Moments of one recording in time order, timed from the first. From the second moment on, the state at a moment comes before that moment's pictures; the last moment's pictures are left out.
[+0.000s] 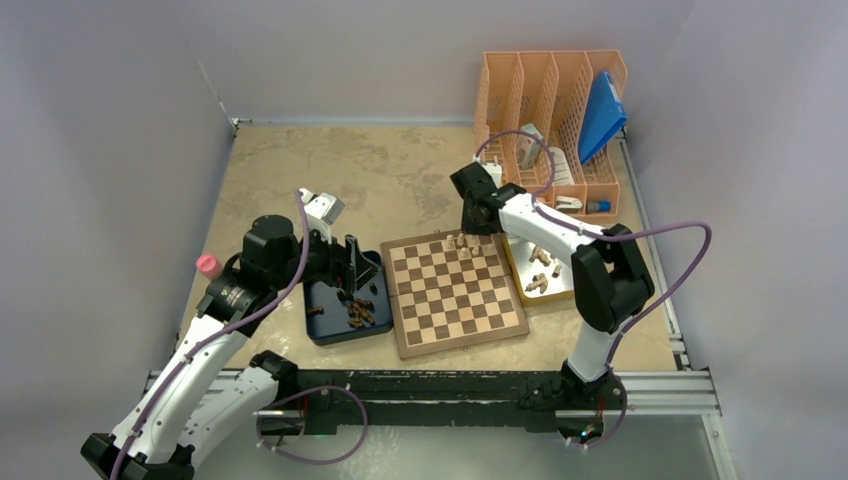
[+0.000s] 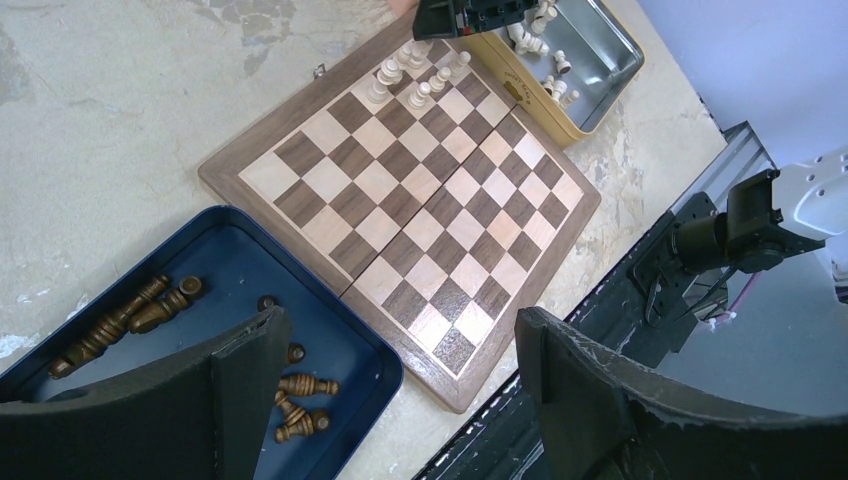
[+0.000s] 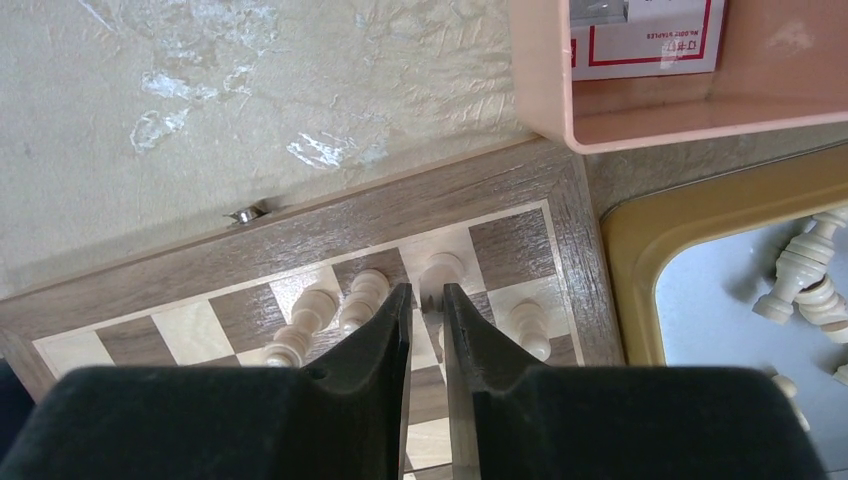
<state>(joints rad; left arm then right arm) -0.45 0.74 0.84 -0.54 0.39 -0.28 0.58 1.78 1.31 -0.60 0.32 0.62</state>
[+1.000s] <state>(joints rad) -0.45 0.74 0.84 -0.54 0.39 -0.28 0.59 1.76 1.32 -0.61 0.34 0.65</state>
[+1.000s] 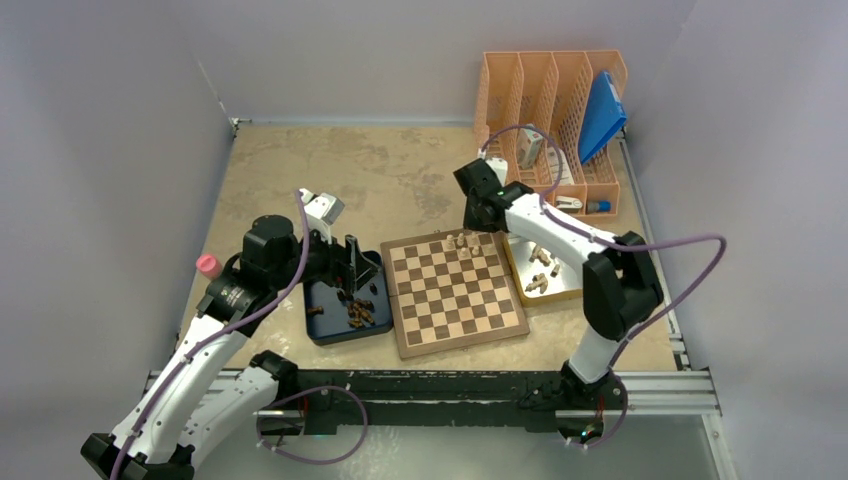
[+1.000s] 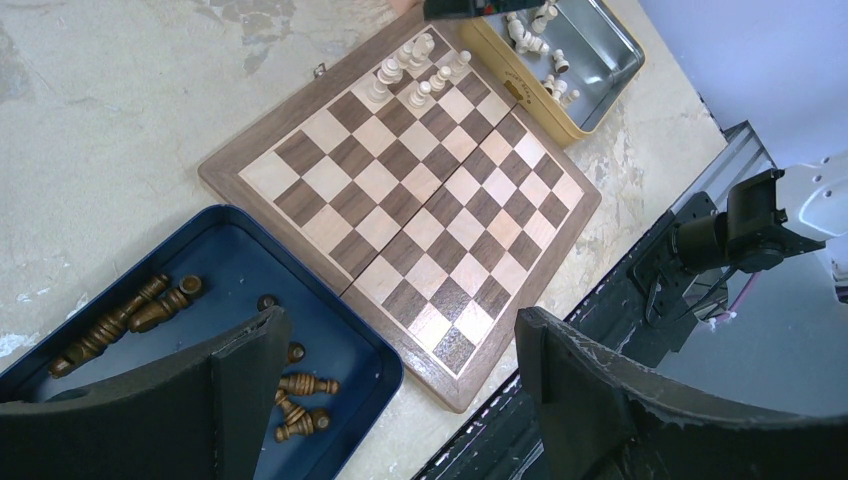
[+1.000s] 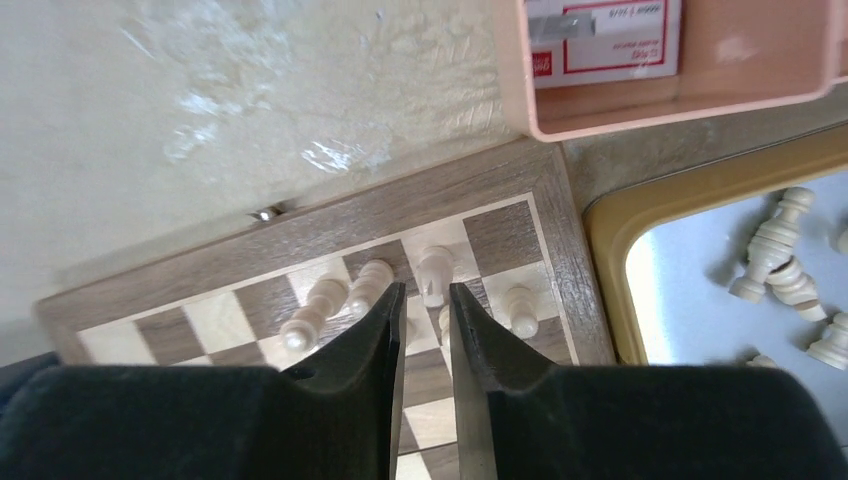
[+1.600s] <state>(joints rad) -0.45 0.74 0.84 -0.54 0.39 -0.28 0.46 1.48 1.22 -0.60 0.53 0.74</state>
